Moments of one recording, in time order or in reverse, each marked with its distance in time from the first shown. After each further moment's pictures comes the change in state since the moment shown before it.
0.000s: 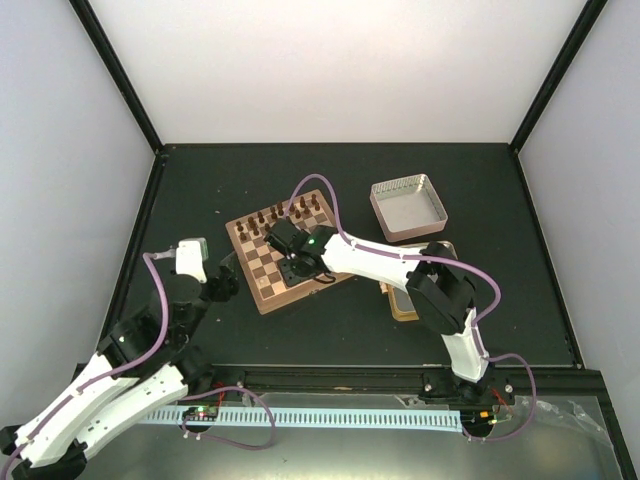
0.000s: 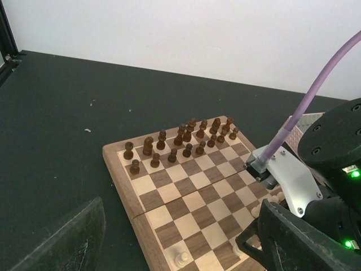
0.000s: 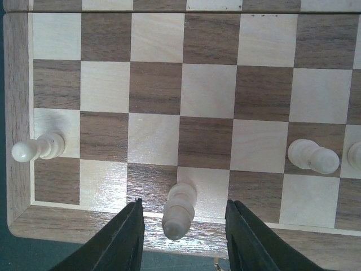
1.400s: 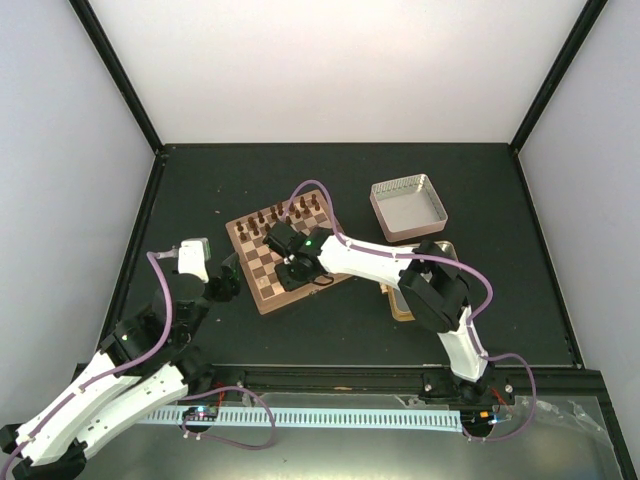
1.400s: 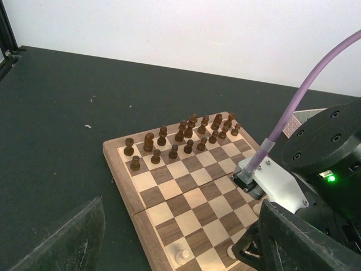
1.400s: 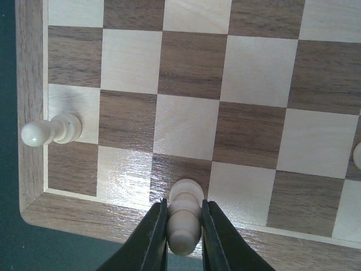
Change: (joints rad) left arm 0.000 0.015 -0.010 0.003 0.003 -0.015; right arm -0.002 0.040 0.003 0.015 -0.107 -0.022
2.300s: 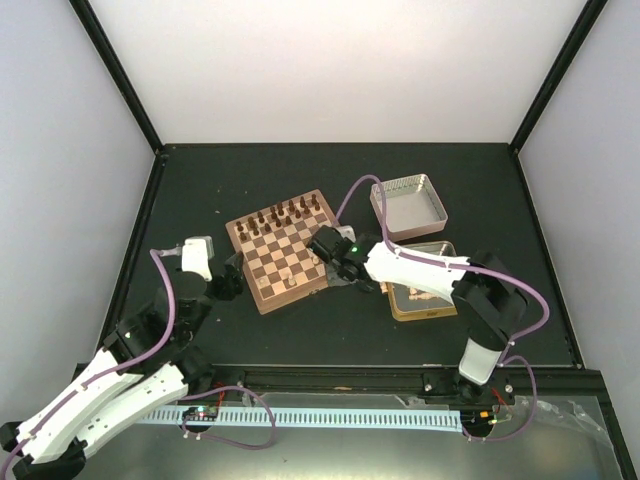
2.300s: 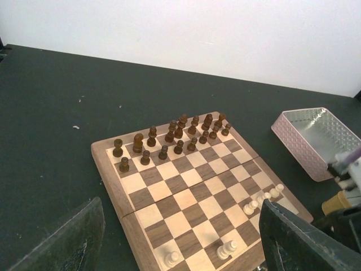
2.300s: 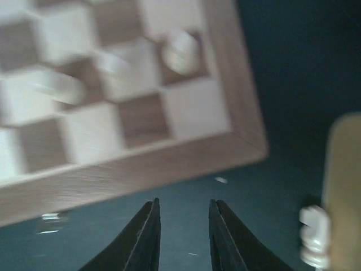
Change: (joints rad) left arm 0.000 0.020 -0.001 0.030 0.025 0.001; right arm -0.069 -0.331 -0.367 0.045 0.274 0.167
